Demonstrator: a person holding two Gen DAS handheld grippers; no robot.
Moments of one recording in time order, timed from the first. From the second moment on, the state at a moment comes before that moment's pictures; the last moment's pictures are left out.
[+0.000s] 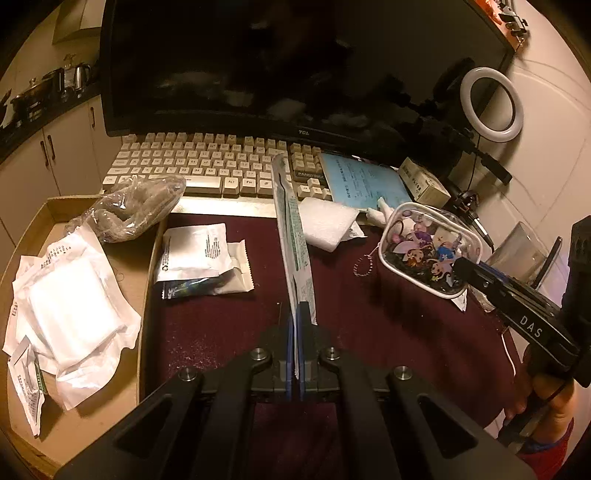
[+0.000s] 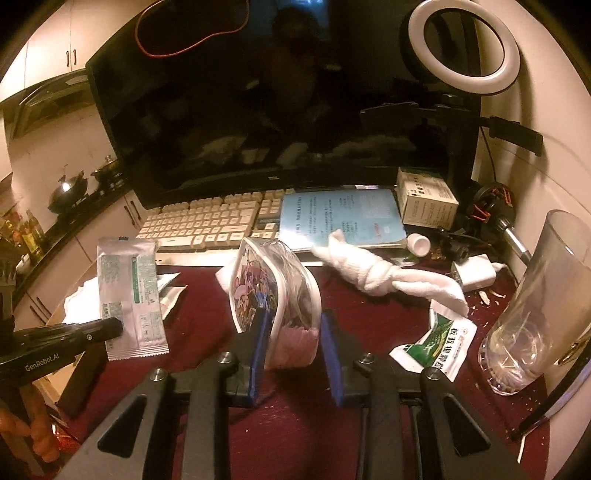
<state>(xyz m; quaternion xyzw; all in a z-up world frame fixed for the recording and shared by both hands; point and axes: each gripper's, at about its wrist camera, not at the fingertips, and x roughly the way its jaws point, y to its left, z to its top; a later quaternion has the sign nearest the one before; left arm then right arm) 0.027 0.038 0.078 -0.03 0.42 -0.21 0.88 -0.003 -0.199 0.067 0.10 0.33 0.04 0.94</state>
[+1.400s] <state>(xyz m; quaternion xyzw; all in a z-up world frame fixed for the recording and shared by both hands) 0.013 0.096 0.114 -0.06 0.37 -0.19 0.91 0.000 -0.134 0.094 0.07 0.31 0.10 0.94</state>
